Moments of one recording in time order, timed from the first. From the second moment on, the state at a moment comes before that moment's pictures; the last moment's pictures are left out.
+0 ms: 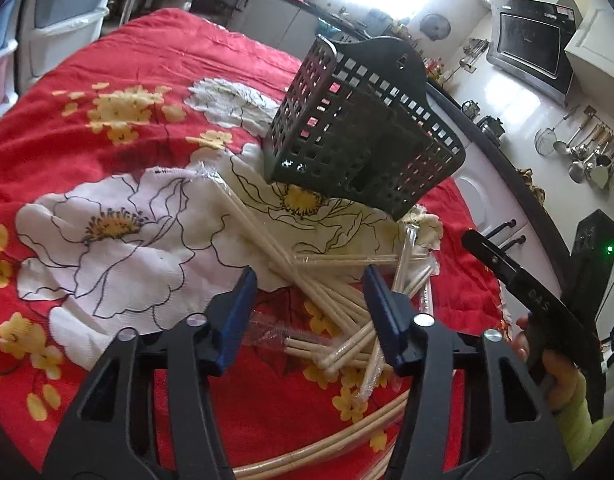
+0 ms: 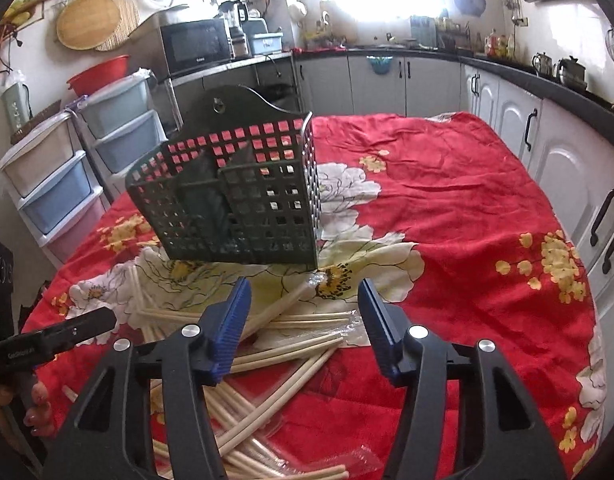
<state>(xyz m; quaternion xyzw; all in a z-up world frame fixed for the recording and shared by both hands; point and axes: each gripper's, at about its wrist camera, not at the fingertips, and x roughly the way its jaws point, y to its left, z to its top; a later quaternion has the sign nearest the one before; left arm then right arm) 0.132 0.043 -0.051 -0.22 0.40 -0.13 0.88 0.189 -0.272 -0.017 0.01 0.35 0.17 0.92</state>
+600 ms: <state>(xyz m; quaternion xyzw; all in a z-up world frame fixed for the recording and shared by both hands) 0.156 0.049 -0.073 -0.29 0.43 -0.14 0.84 0.230 -0.258 -0.047 0.03 0.42 0.20 0.88</state>
